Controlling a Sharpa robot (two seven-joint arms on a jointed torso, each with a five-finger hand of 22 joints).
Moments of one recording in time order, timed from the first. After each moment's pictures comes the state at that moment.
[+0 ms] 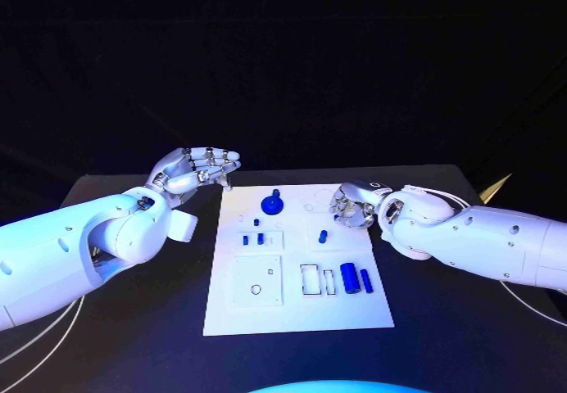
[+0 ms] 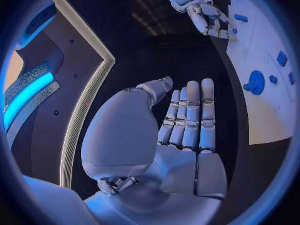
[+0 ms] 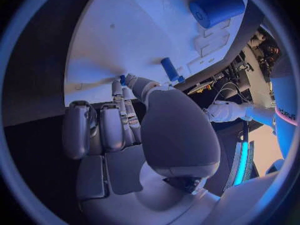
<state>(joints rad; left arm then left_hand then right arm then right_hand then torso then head) 1.21 -0.84 -0.02 1.48 -0.14 -0.18 0.39 1.42 -0.21 0.57 0.07 0.08 0.85 0.21 0.27 0.28 0.87 0.15 0.46 0.14 0.94 0.07 1.06 0.45 0.18 0.87 0.17 0.80 0.85 1.21 -0.82 -0.16 1.39 -1.49 -0.33 -0.14 1.39 -0.21 0.55 0.07 0.08 1.02 0.16 0.18 0.29 1.19 0.09 0.14 0.10 1.47 0.01 1.32 1.17 0.08 1.44 0.10 1.33 1.30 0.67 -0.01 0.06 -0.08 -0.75</state>
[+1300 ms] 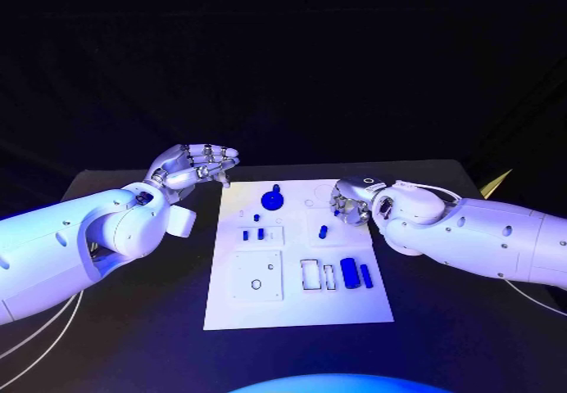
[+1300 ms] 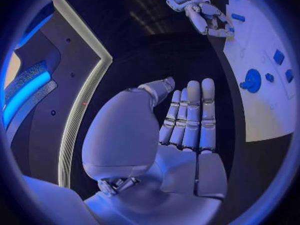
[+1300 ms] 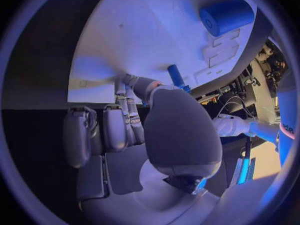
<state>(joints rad) 1.21 -0.85 -0.02 1.48 -0.13 -0.19 0.36 1.43 -0.20 0.58 0.06 0.09 0.85 0.21 0.27 0.28 0.85 0.16 0.46 0.14 0.94 0.08 1.04 0.44 0.18 0.88 0.17 0.81 0.86 1.20 -0.80 -0.15 1.42 -1.65 -0.27 -0.28 1.37 -0.18 0.65 0.00 0.12 1.10 0.12 0.25 0.36 1.26 0.06 0.16 0.13 1.47 -0.03 1.33 1.15 0.05 1.46 0.08 1.41 1.31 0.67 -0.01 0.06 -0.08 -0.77</state>
